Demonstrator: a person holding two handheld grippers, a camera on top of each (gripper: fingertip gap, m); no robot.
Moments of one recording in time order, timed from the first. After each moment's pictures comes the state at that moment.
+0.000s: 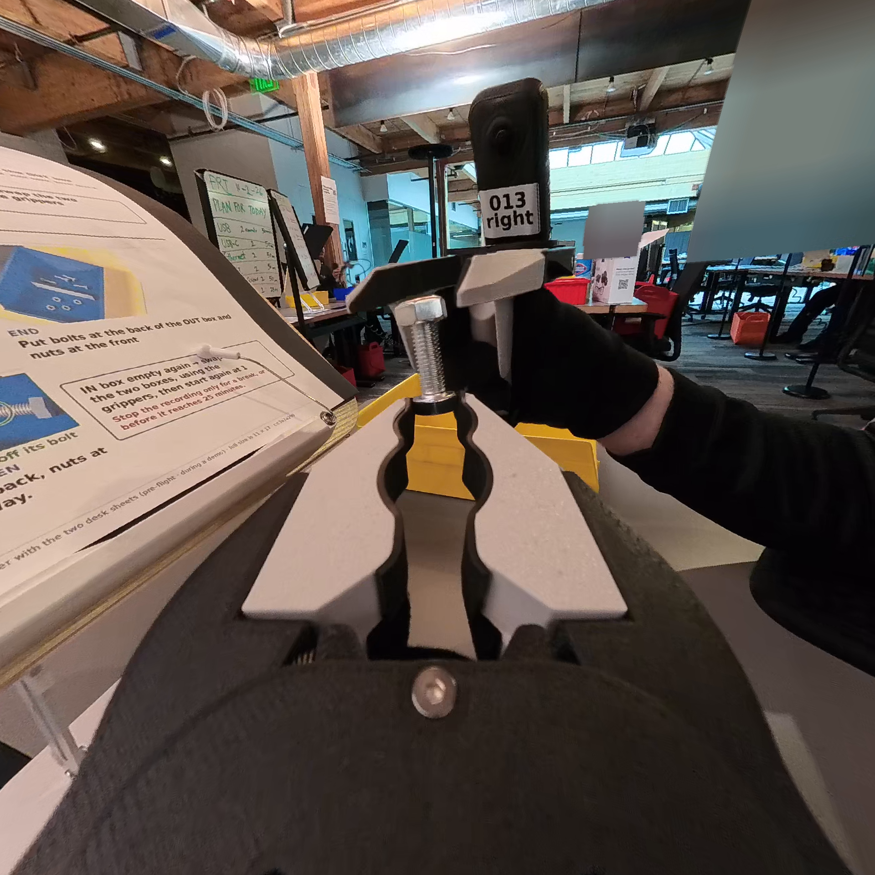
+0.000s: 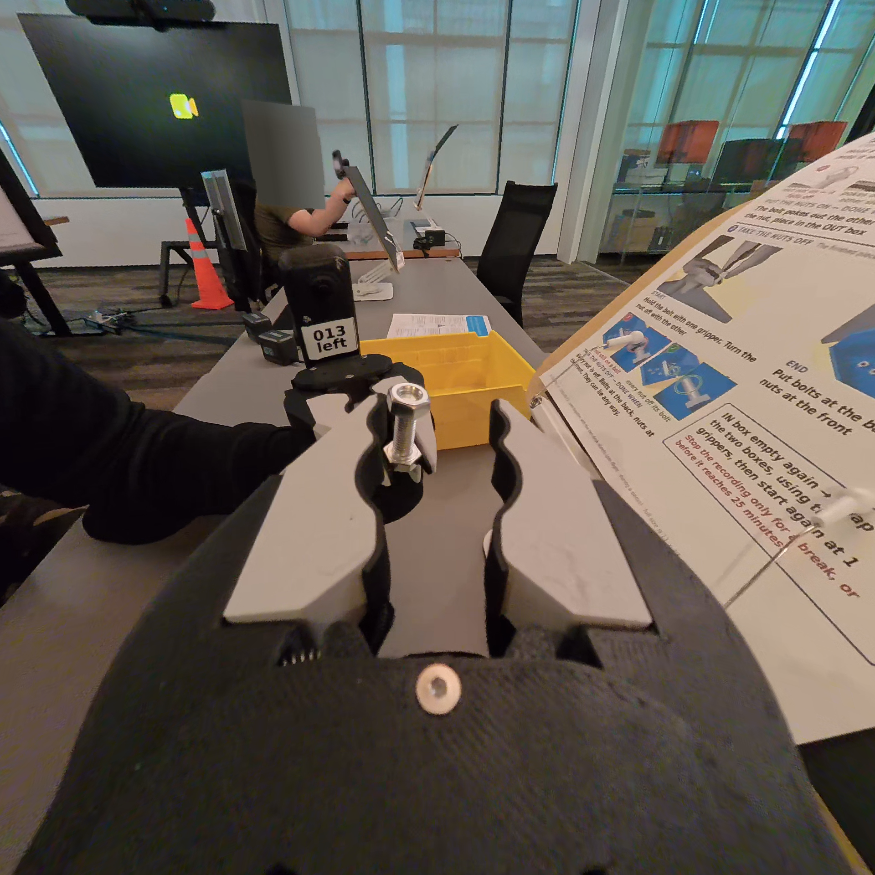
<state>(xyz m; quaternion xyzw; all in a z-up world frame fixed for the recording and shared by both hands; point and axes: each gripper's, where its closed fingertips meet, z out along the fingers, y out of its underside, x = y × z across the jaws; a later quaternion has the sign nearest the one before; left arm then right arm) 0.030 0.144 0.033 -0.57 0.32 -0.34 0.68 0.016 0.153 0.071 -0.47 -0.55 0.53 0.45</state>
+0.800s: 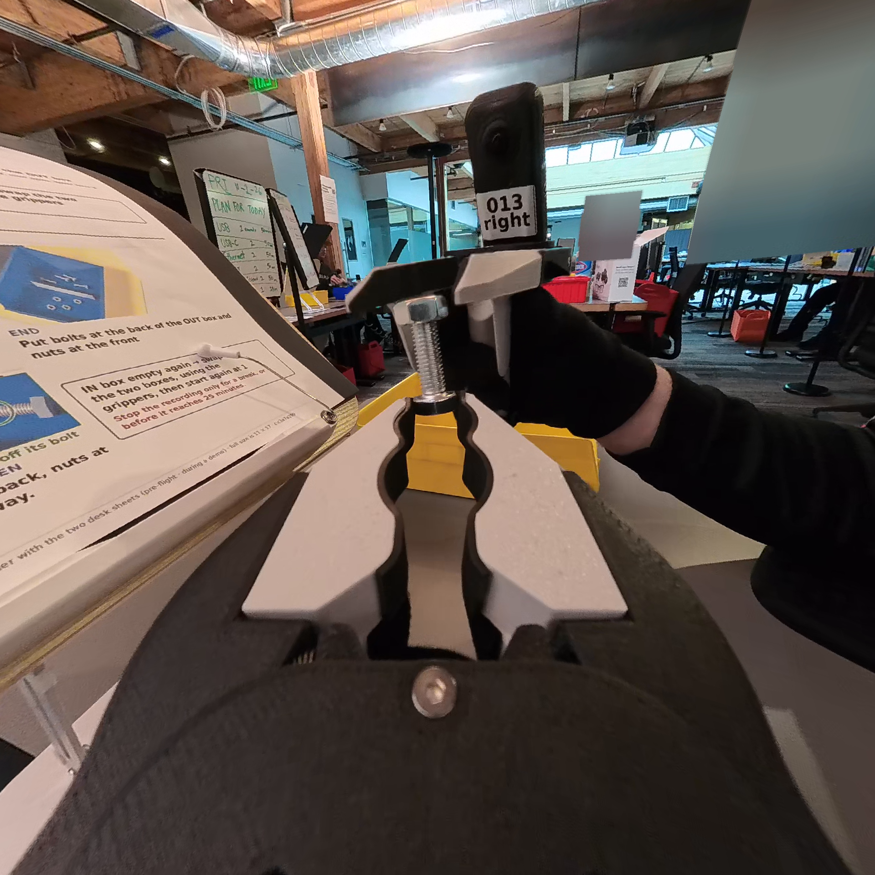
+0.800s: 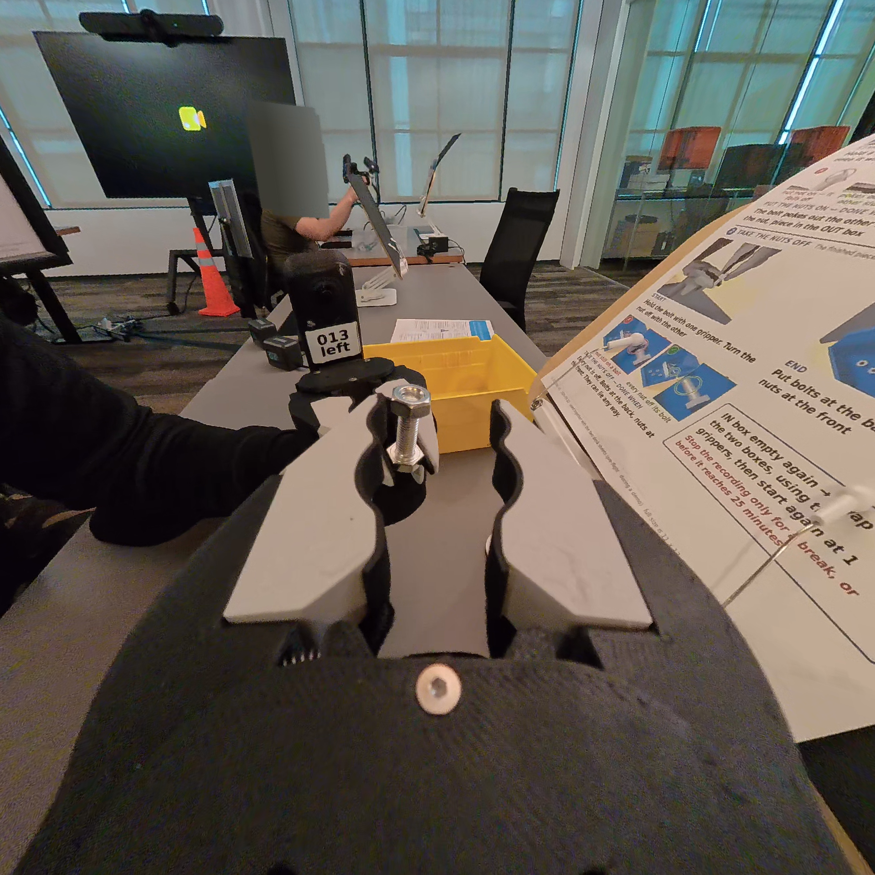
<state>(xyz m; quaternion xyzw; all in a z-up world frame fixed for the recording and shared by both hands) 0.030 0.144 0.033 -0.57 0.32 -0.33 0.68 0.018 0.154 0.071 -0.46 -0.55 0.54 0.45</state>
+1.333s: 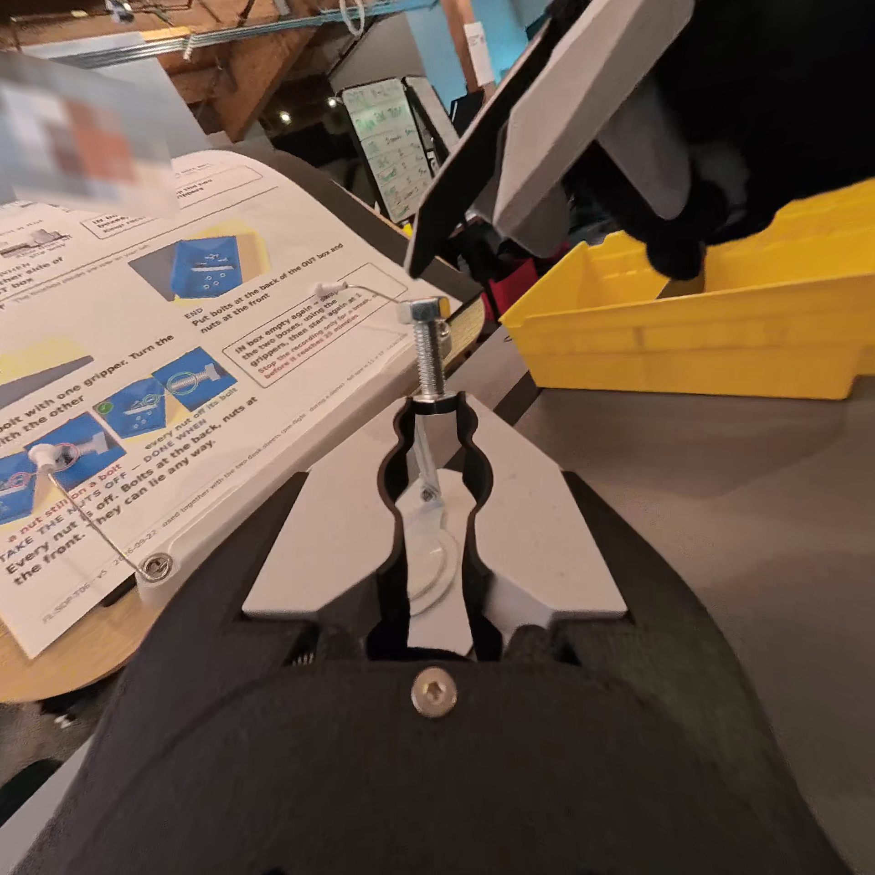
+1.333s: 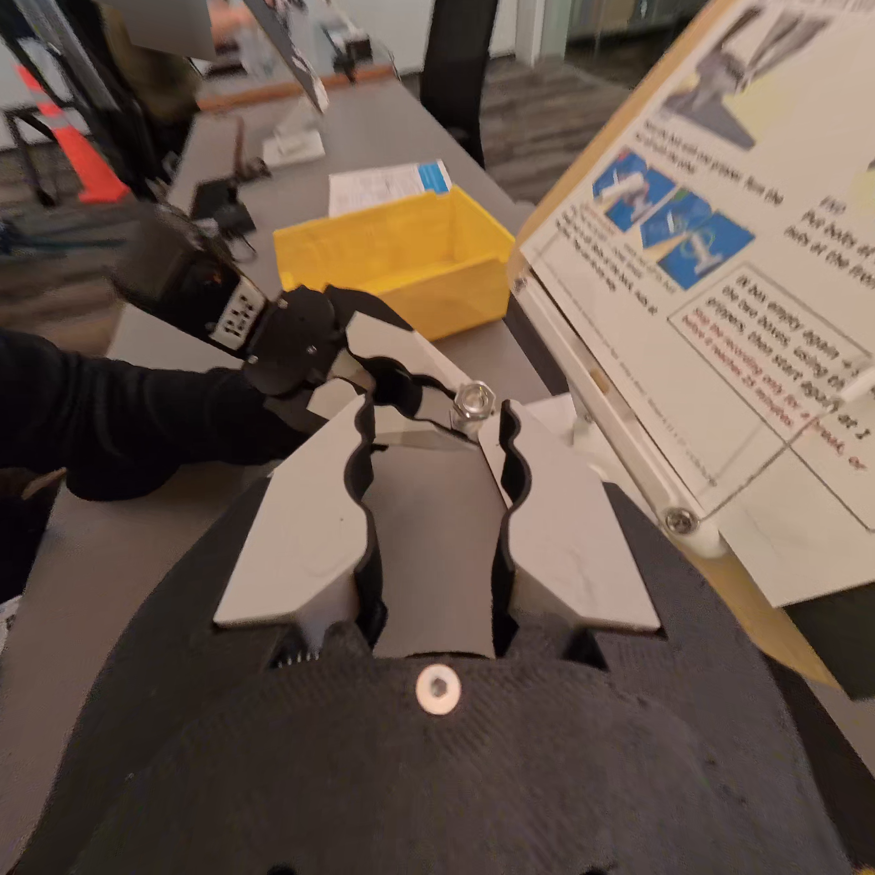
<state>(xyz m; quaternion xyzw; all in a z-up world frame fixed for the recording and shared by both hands) 0.010 0.182 -0.007 -0.63 0.34 -0.04 0.70 0.017 0.157 0.038 -0.59 -0.57 0.43 0.37</state>
